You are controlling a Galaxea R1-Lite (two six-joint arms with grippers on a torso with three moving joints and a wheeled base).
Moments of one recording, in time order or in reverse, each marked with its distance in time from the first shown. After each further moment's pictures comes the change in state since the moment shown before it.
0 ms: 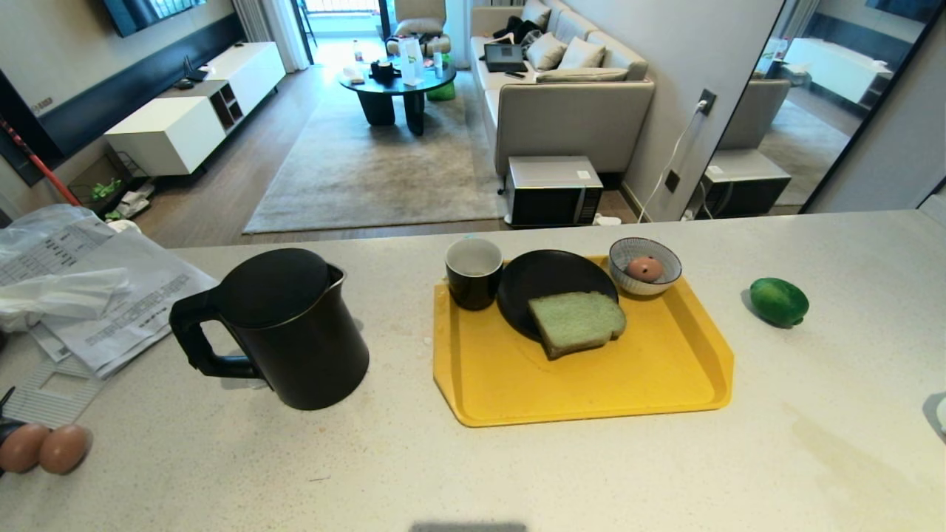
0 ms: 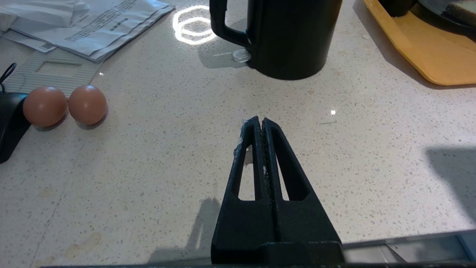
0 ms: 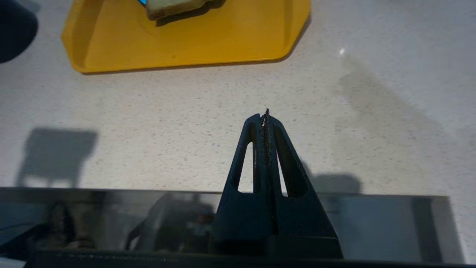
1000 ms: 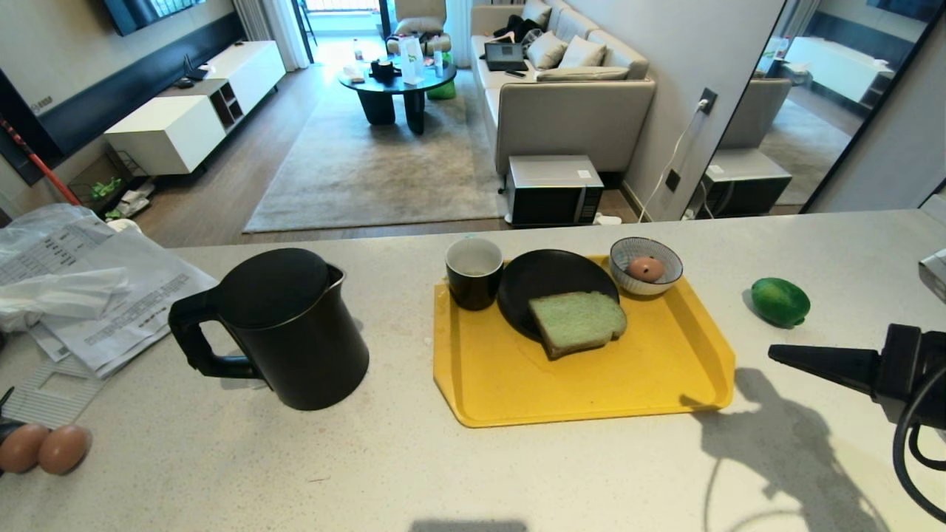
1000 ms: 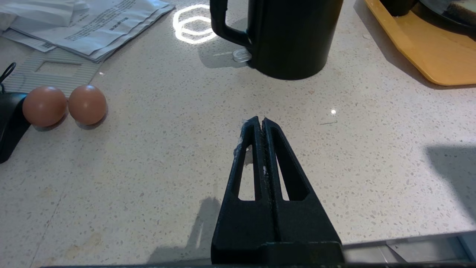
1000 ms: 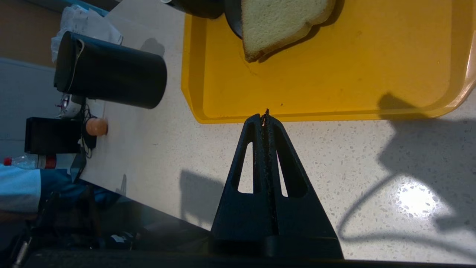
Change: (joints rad) left arm 0.000 0.006 -0.001 0.001 0.000 0.000; right arm -0.002 0.821 -0.336 -0.319 0.400 0.365
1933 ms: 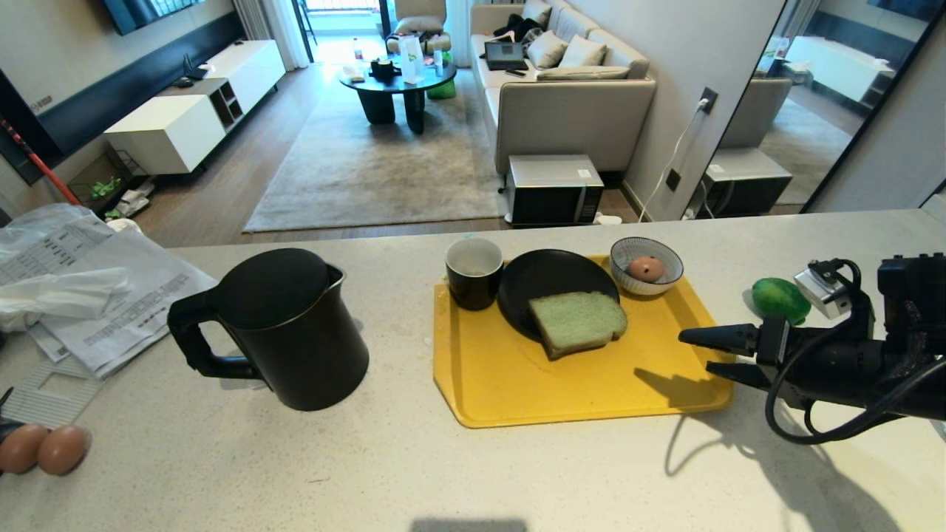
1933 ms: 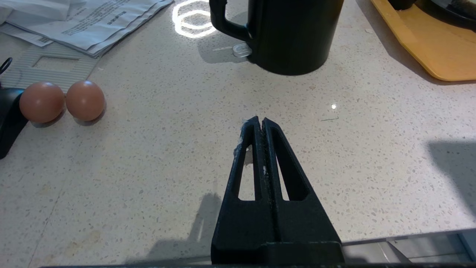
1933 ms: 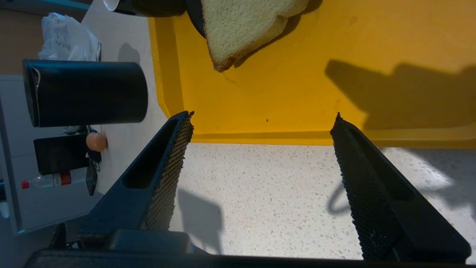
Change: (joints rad) left arm 0.001 0.021 0.000 0.001 0.000 0.000; right arm 0.067 0.330 -0.064 -0.152 -0.030 0.121
